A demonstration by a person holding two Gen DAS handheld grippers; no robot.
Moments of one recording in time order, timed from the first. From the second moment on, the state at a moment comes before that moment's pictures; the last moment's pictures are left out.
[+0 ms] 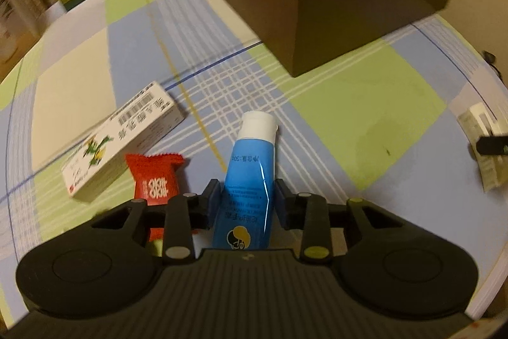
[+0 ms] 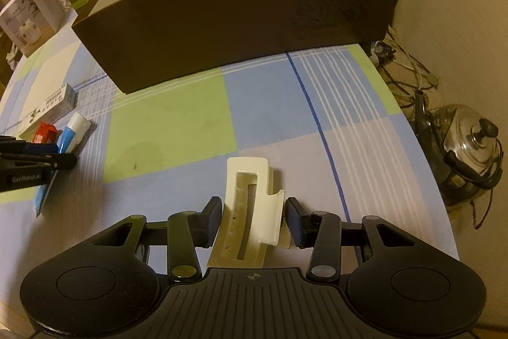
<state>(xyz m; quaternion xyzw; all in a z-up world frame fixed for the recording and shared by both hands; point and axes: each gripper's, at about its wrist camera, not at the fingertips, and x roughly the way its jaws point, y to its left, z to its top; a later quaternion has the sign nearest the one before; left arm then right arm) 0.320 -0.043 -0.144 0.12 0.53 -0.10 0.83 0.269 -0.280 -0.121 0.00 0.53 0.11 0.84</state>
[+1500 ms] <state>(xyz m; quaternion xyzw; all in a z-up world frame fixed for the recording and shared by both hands) 0.299 -0.054 -0.060 0.03 0.48 -0.10 0.87 0.286 -0.306 -0.074 0.02 0.49 0.20 0.85</state>
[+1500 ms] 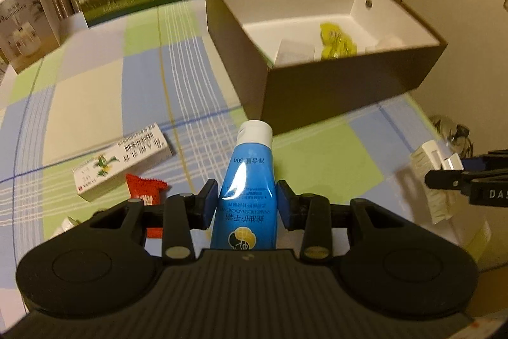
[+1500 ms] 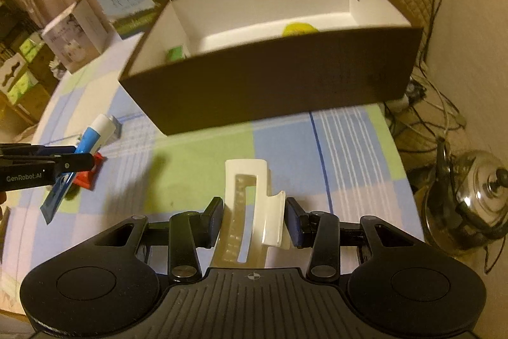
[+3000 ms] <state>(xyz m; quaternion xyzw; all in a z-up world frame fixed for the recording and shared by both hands) 0.527 -0.224 -0.053 -0.01 0.48 -0.06 0.88 0.546 -0.338 -0.061 -0.04 0.45 0.24 0.86</state>
